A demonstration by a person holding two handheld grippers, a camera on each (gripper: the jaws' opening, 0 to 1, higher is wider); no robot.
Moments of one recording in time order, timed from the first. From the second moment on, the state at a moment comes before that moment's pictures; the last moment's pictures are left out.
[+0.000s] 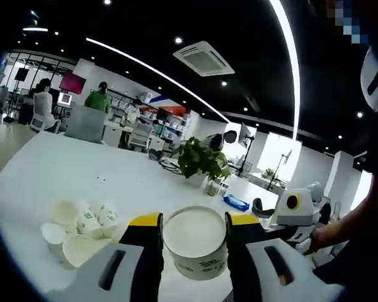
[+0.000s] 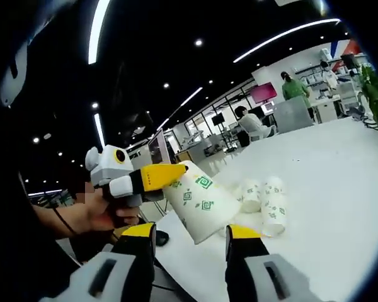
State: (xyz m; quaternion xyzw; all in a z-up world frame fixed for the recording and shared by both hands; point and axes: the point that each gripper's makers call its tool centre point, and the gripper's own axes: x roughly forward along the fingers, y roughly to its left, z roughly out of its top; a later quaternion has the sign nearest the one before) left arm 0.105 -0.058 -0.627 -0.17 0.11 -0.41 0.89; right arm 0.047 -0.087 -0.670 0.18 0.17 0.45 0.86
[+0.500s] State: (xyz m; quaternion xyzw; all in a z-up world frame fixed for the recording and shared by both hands) left arm 0.087 -0.056 -0.634 -0.17 0.13 -0.45 0.87; right arm 0.044 -0.088 -0.657 0.21 0.17 0.46 0.85
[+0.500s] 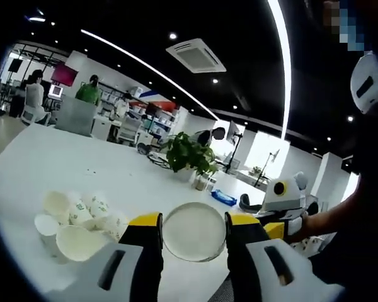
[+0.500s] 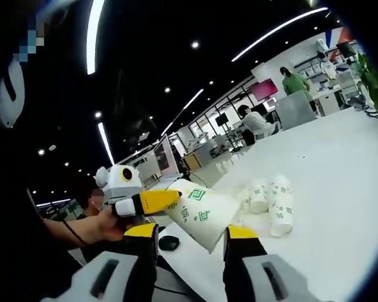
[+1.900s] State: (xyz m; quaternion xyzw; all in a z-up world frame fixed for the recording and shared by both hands) left arm 0.051 -0.058 -0.646 -0.14 0.15 -0.55 0.81; right arm 0.012 -0.079 -0.638 0.24 0.19 0.55 0.78
